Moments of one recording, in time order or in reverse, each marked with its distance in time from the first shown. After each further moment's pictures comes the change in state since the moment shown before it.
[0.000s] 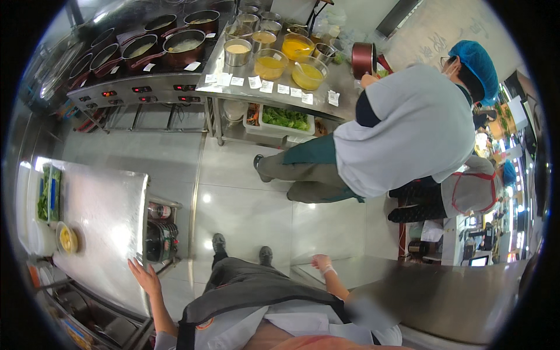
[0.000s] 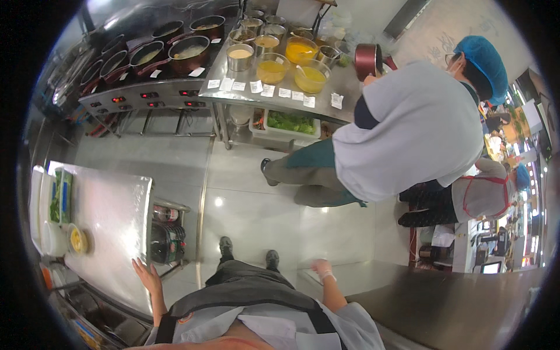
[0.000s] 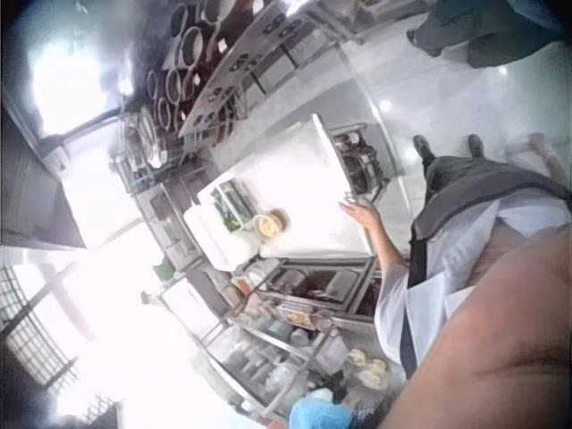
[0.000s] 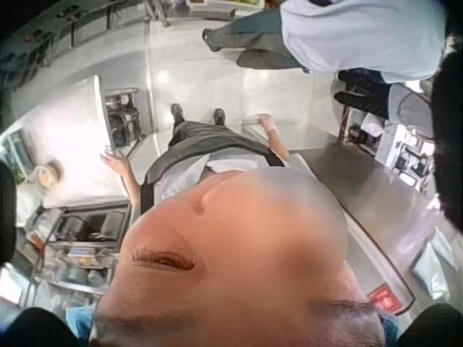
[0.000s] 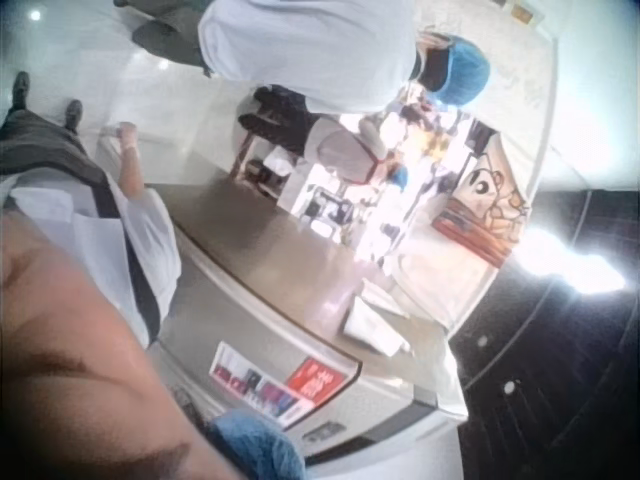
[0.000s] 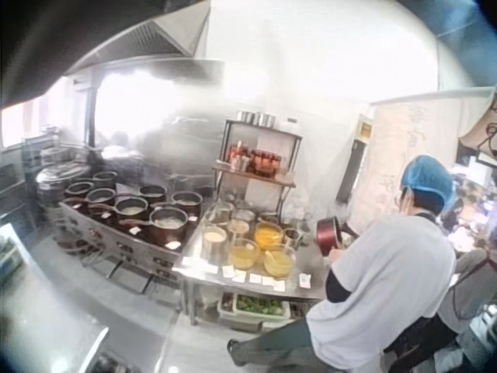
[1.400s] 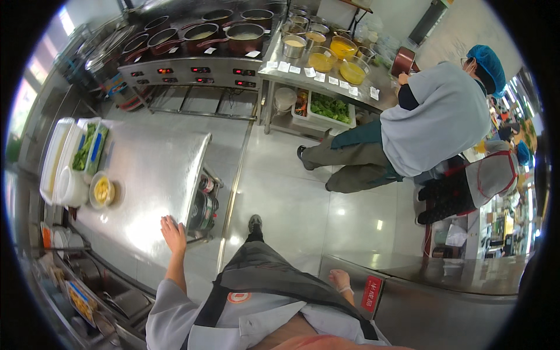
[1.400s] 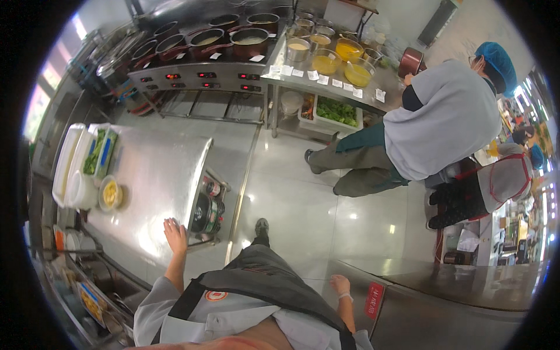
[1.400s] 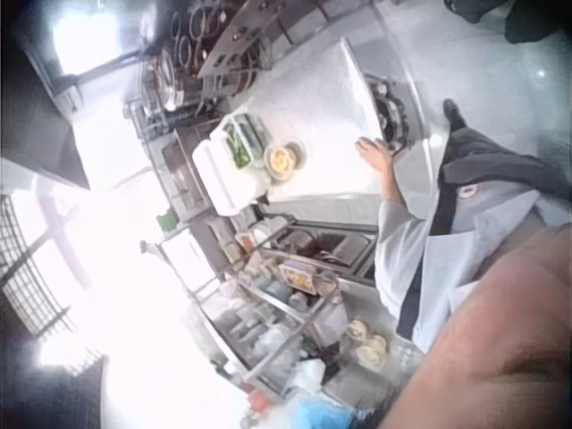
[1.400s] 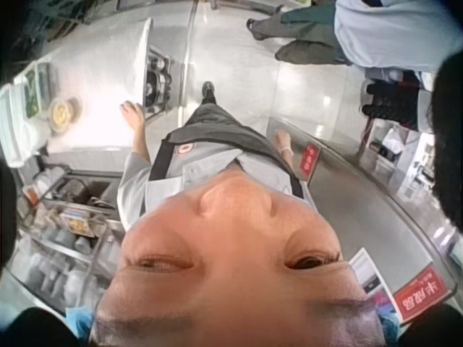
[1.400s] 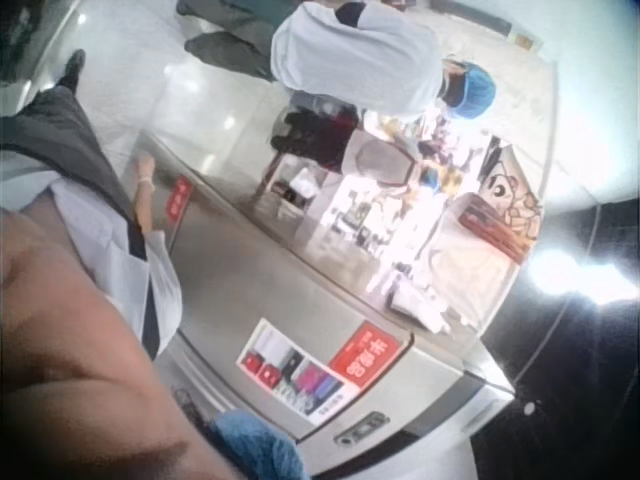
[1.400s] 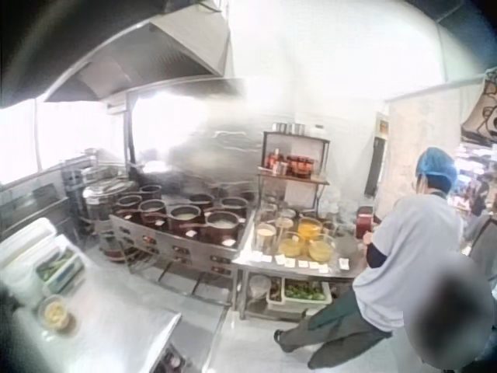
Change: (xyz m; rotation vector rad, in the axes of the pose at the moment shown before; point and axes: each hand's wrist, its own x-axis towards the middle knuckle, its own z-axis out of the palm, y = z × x) left_hand -0.008 -0.130 0.011 0.003 -0.021 0.046; right_hand -0.165 0.134 0.103 0.151 0.057 -0.051
